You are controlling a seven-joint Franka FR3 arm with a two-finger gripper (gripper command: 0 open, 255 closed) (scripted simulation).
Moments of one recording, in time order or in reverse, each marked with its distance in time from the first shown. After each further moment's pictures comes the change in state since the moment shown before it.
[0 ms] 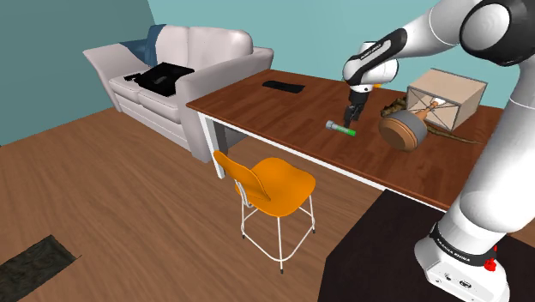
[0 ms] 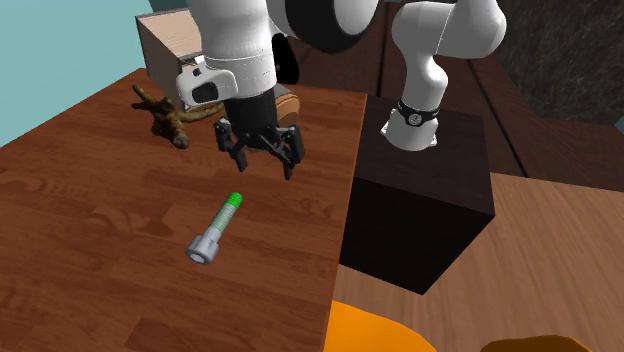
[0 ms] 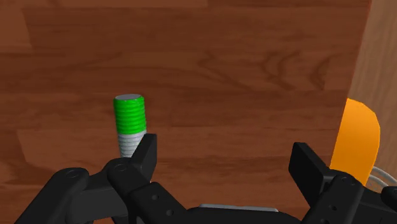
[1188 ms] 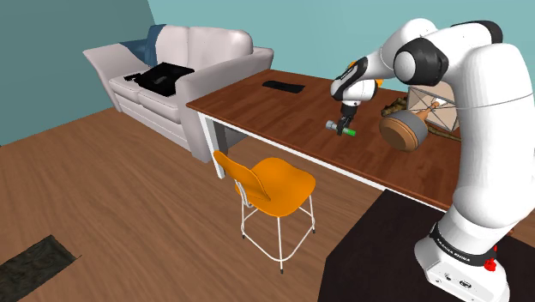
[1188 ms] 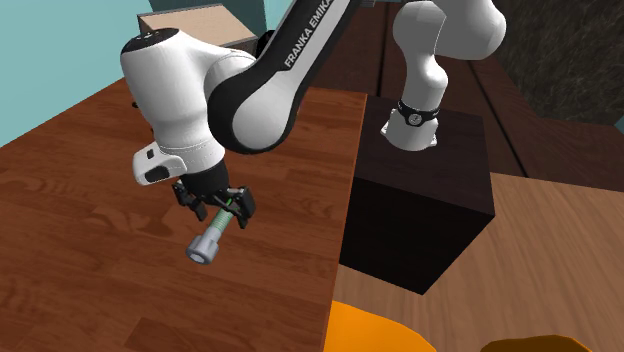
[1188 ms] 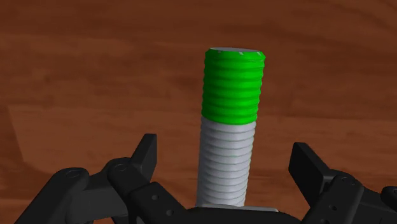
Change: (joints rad) arm -0.136 0.435 0.067 0.317 0.207 0.099 -0.234
